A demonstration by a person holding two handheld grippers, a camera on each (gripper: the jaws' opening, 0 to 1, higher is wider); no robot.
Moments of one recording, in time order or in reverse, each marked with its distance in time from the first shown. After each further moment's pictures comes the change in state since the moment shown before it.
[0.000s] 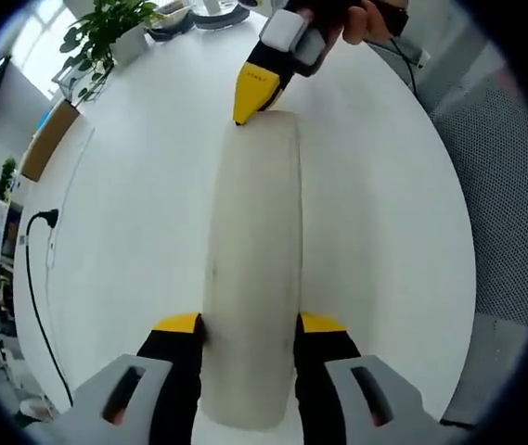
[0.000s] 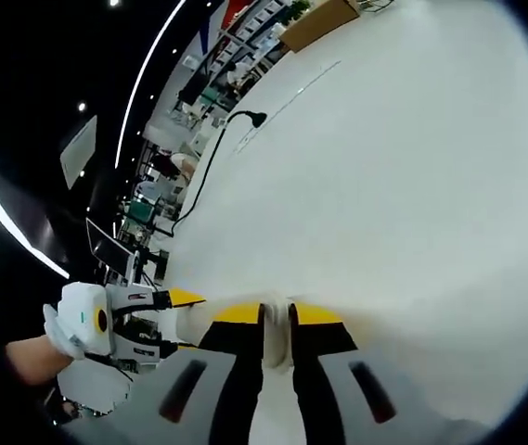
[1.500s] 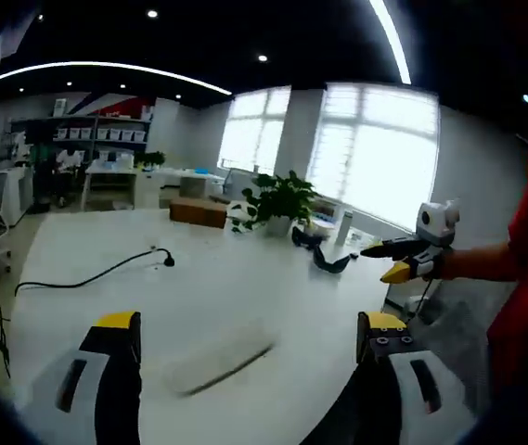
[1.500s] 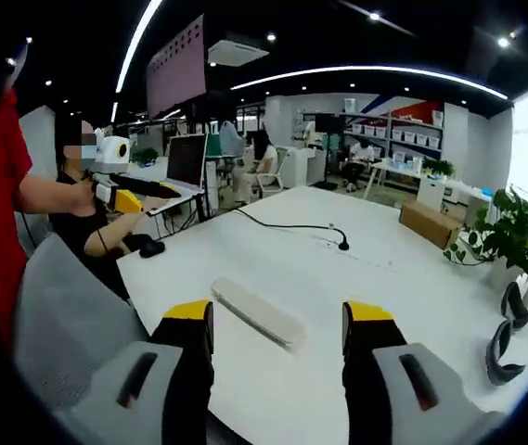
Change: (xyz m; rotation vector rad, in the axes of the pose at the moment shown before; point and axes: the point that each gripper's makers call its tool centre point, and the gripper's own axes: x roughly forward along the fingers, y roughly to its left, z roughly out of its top) left arm -0.293 -0.037 0.012 -0.863 -0.893 0.378; right arm -0.243 0.156 -0.001 -1.044 -0.274 0.006
